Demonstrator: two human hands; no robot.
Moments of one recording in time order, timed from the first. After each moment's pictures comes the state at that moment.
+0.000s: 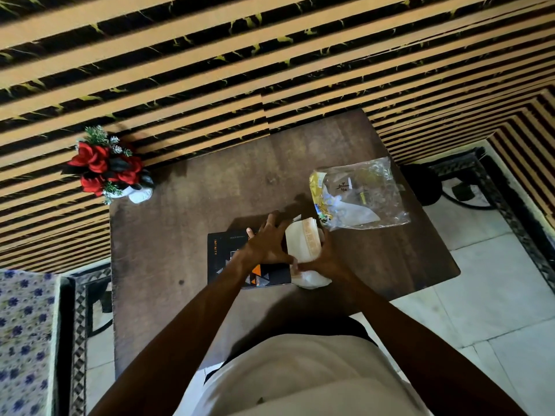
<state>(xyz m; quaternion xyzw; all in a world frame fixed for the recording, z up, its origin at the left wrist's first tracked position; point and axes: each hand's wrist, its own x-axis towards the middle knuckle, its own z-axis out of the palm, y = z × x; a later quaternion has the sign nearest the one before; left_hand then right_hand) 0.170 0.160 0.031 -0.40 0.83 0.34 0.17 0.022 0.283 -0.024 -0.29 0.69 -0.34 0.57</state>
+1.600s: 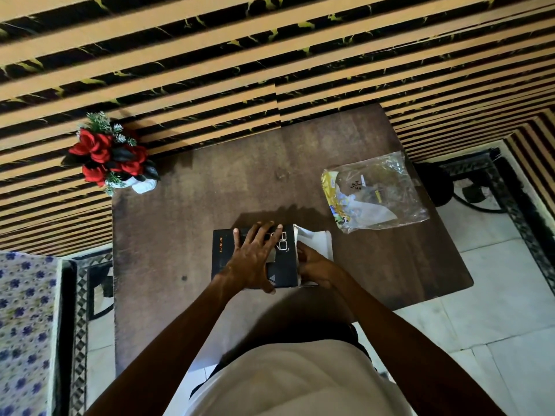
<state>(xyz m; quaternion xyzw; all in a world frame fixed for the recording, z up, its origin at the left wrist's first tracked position) 0.228 0.169 0.010 -0.36 0.89 0.21 0.19 0.053 0.245 -0.058 -0.34 0.61 -0.25 0.67</state>
